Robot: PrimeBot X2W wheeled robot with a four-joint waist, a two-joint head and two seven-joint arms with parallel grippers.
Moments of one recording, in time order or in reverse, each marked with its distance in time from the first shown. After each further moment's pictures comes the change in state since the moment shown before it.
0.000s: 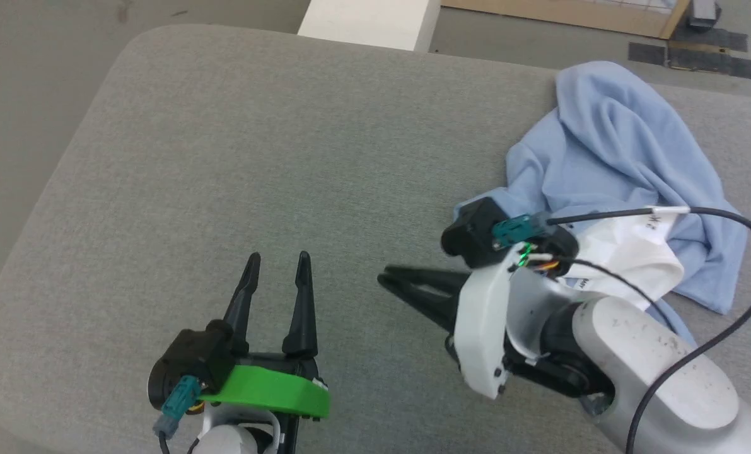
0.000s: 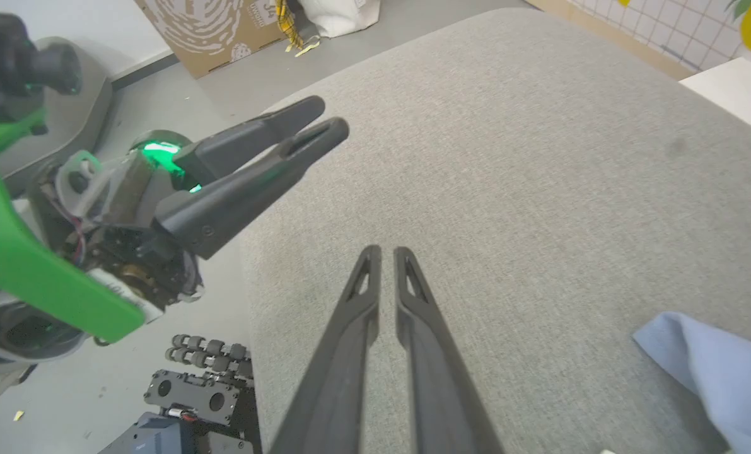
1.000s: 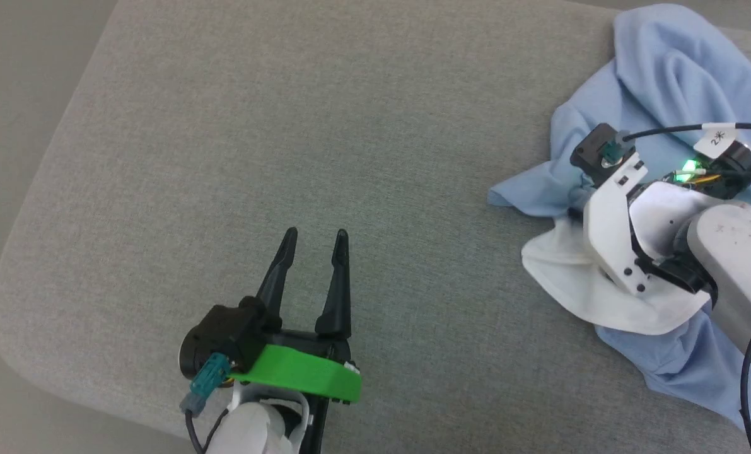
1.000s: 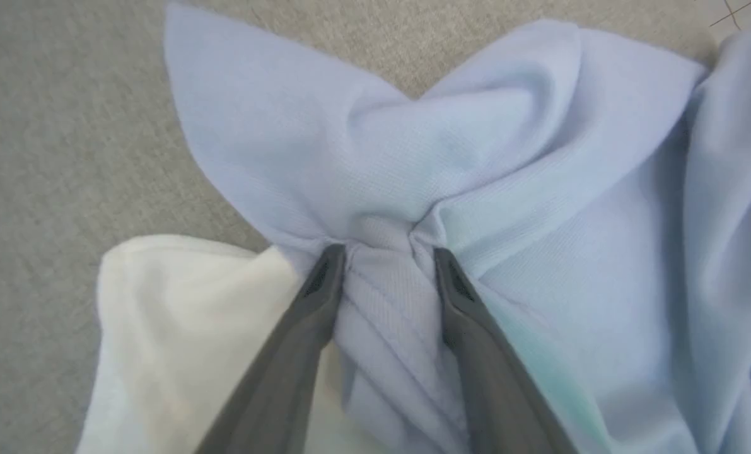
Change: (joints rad) left arm -0.074 -0.001 -0.091 0.001 -0.031 0.014 0.000; right arm -0.234 -0.262 0.035 0.351 -0.220 0.000 0.145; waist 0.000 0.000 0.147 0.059
